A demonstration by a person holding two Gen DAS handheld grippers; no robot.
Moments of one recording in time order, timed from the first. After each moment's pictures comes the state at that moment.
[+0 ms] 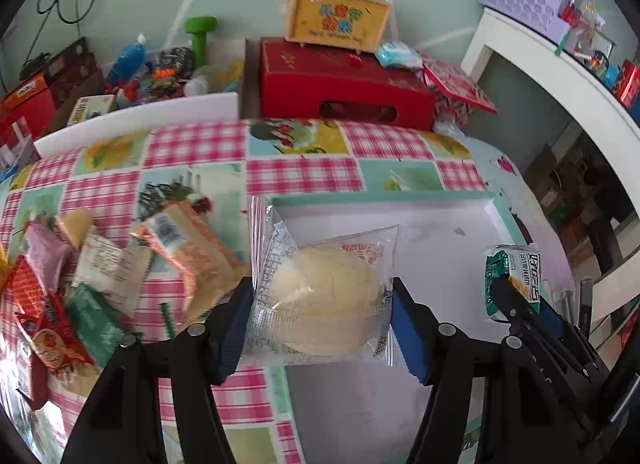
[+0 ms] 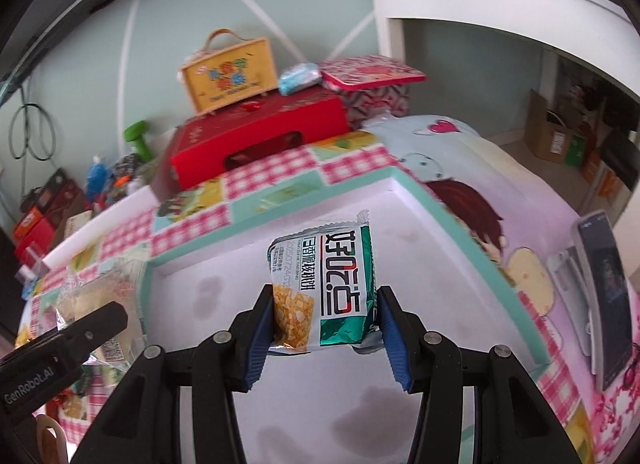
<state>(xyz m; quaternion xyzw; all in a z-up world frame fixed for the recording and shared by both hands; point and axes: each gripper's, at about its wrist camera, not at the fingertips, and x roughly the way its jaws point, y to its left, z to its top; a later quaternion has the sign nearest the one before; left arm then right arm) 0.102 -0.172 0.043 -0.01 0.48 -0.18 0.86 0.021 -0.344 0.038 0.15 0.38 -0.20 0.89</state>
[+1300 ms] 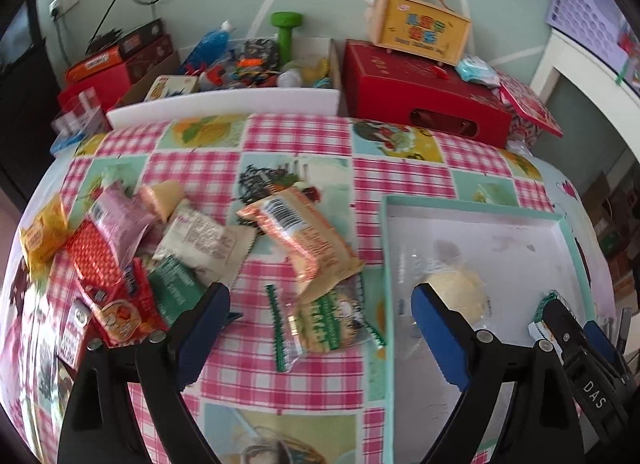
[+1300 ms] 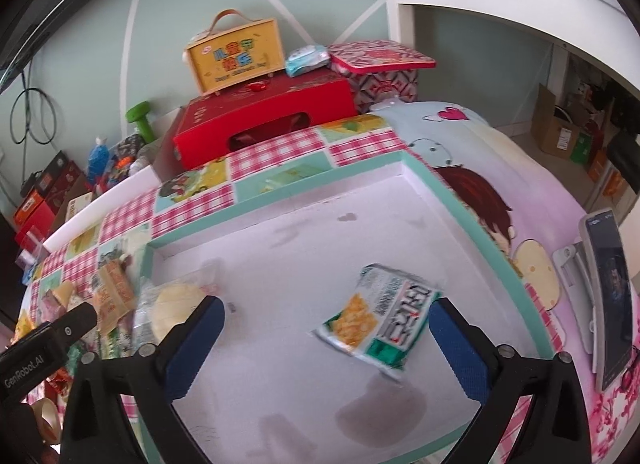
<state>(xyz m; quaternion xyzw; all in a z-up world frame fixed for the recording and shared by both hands) 0.101 -0.104 0.045 -0.02 0.48 -0.06 0.88 0.026 -0.334 0.038 0.15 0.41 -0.17 0.89</state>
